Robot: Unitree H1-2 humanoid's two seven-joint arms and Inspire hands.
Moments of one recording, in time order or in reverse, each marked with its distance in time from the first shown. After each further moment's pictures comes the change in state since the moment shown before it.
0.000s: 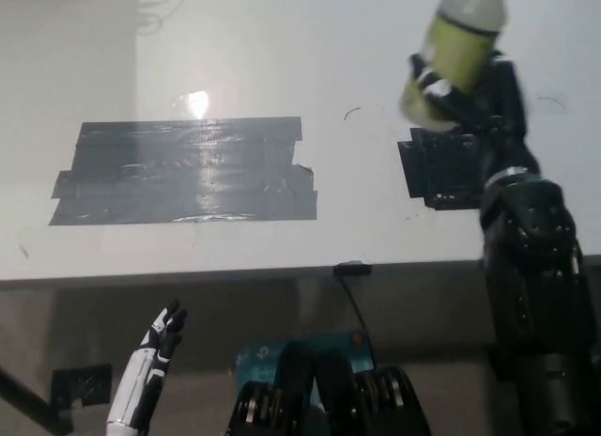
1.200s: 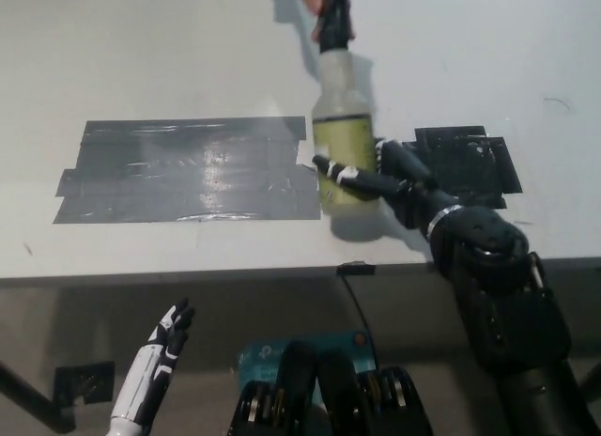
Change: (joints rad) left_arm -0.006 0.016 -0.020 -0.031 0.012 0.048 -0.026; right_arm 0.021 0.005 0.107 0.029 0.064 0.272 0.204
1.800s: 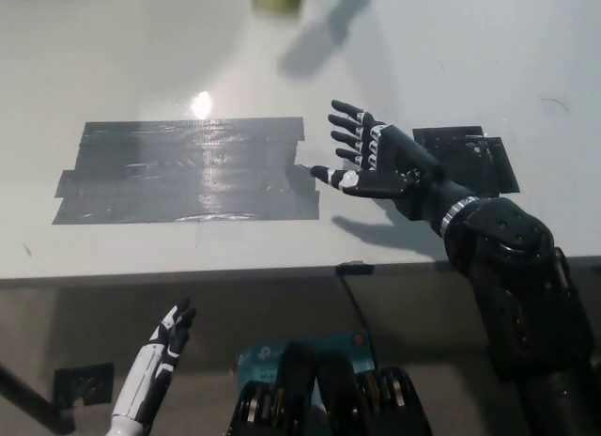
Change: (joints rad) left_arm -0.005 0.001 -0.001 0.000 0.006 0.018 -0.007; right_arm 0.020 -0.051 0.037 -0.109 0.088 0.000 0.116
